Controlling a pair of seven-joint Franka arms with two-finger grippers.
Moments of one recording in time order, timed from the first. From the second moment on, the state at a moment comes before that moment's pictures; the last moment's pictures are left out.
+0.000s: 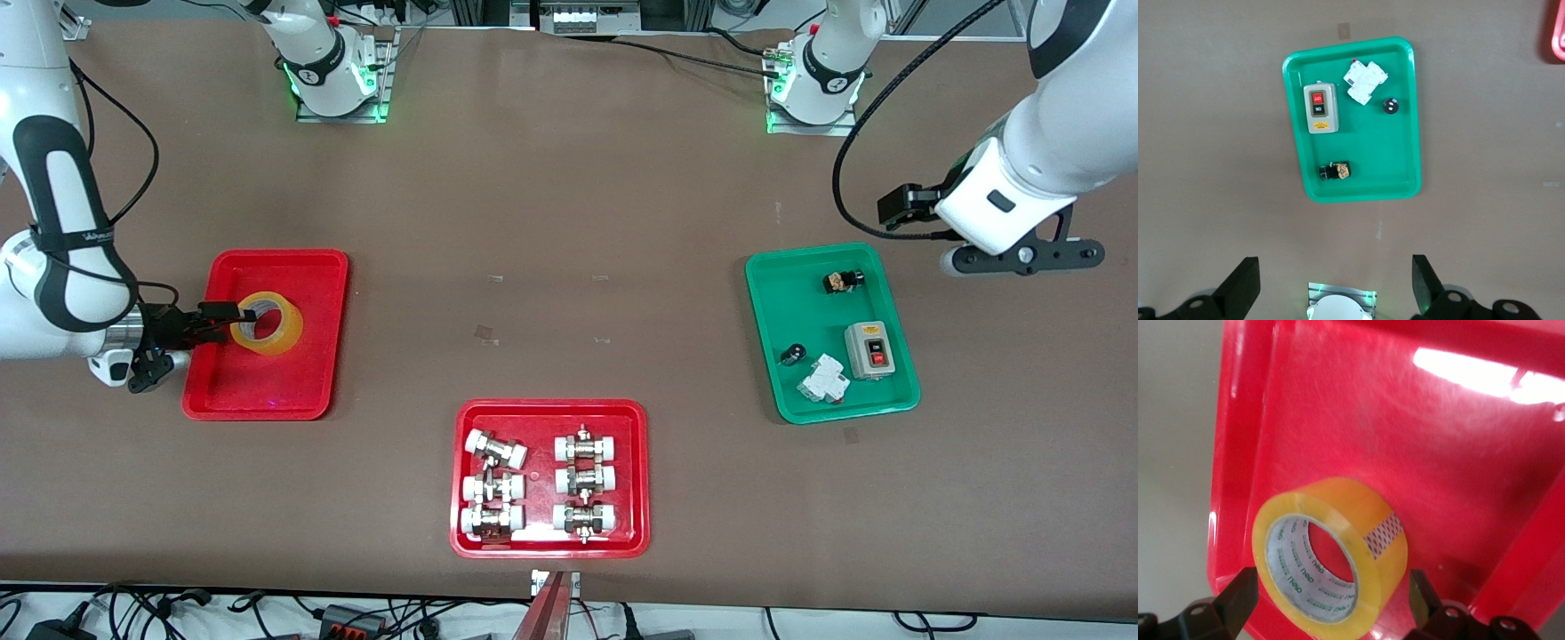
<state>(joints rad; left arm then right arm) 0.17 0.19 -0.43 -1.36 0.16 1.32 -0.29 -0.25 0.62 0.01 -1.67 0.31 1.91 -0.80</state>
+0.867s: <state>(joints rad) 0.32 0.10 -0.43 -1.52 0.07 1.51 -0.13 -0.02 0.21 0.01 -1.67 0.07 1.76 -0.28</state>
